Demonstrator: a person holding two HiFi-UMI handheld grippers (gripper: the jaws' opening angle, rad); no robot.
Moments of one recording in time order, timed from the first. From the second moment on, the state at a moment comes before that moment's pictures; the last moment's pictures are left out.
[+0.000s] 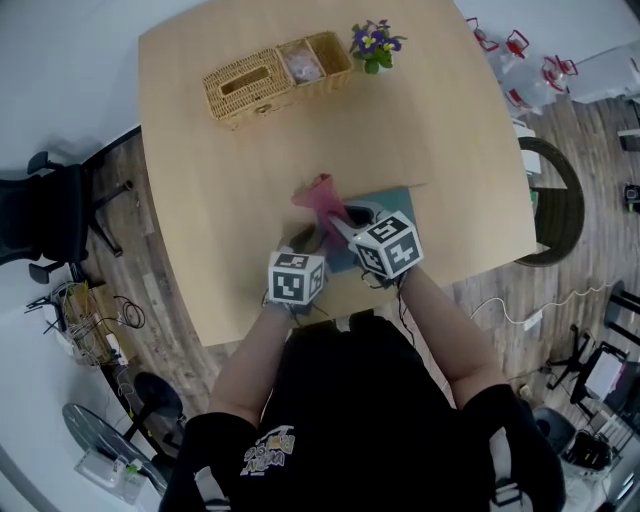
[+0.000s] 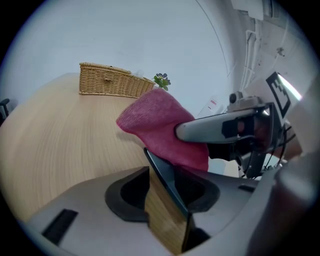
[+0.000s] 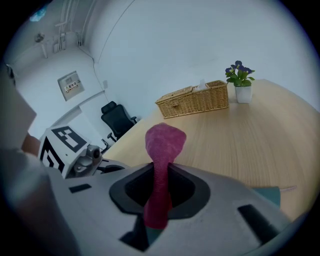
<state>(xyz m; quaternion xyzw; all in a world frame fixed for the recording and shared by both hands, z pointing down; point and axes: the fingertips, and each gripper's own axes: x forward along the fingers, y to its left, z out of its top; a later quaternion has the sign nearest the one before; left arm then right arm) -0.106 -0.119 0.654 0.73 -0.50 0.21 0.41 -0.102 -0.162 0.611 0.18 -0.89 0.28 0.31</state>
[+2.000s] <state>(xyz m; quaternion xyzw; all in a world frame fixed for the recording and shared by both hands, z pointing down) -0.107 -0.117 0.653 0.73 -0.51 0.22 0.40 -0.011 -0.197 0.644 0.30 -0.84 0.27 0.35</state>
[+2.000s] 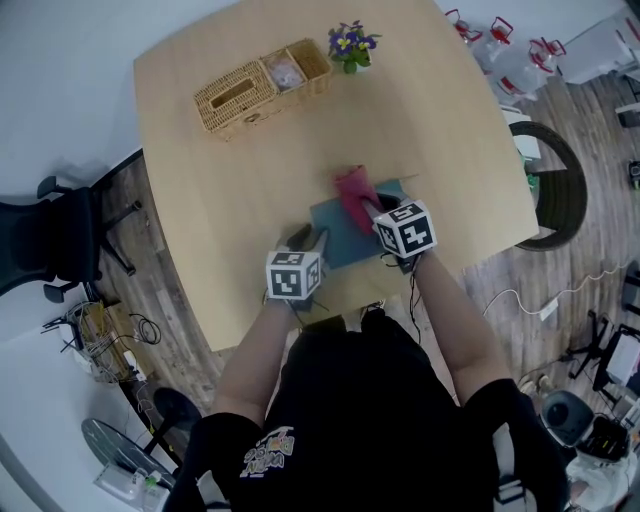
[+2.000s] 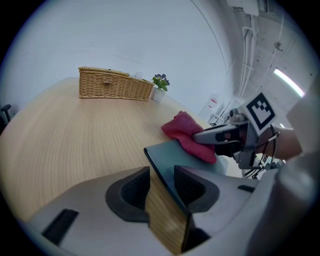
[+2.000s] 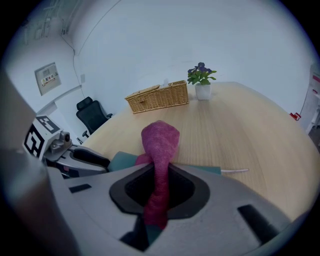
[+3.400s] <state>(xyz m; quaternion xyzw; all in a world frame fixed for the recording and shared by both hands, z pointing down) -0.107 -0.116 0.653 0.73 -0.51 0.22 0.39 0.099 -0.236 0.631 0.48 -0.78 0.29 0.29</state>
